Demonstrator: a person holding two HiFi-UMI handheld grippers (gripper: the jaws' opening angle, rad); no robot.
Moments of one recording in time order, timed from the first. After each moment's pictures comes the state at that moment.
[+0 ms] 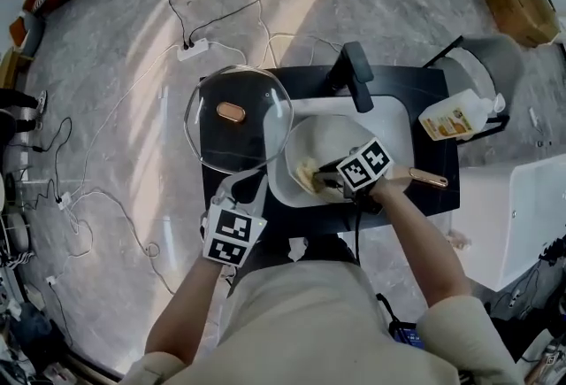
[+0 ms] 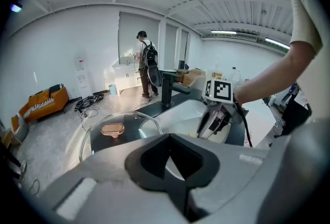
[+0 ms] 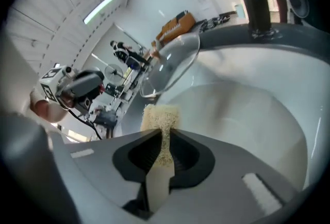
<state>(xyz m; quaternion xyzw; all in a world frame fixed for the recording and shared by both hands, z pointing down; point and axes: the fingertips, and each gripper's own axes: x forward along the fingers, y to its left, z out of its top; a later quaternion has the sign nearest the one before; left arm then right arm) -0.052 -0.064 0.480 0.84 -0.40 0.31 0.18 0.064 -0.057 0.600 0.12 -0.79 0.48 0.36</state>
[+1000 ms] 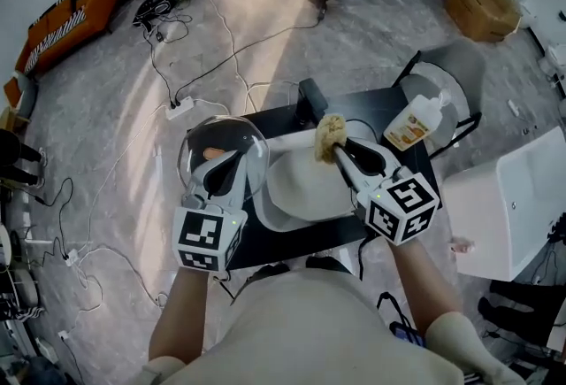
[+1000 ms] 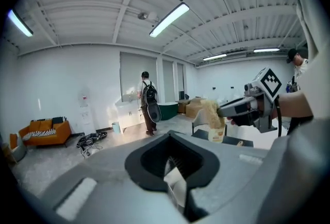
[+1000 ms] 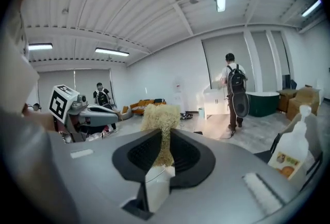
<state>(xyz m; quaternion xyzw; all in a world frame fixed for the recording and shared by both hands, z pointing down) -0.019 -0.127 0.295 0.88 -0.44 0.17 0.05 0.148 -0.120 0.297 0.47 -0.86 0.16 0.09</state>
